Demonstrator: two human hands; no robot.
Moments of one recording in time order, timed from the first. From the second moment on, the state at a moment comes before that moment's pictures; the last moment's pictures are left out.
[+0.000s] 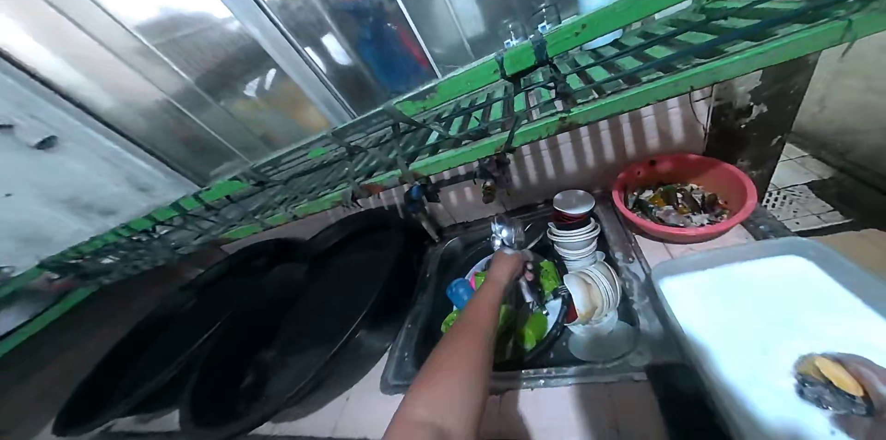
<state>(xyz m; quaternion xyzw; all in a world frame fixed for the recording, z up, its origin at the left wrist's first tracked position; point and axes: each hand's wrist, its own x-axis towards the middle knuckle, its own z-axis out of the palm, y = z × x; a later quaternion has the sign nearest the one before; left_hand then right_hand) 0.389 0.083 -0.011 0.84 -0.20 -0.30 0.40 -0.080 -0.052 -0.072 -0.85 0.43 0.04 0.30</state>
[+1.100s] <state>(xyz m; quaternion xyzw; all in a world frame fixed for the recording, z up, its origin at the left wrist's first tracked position) 0.063 0.058 0.004 0.72 -0.21 -0.42 0.51 -0.040 -0.060 0.024 -0.74 0.47 -0.12 0.47</state>
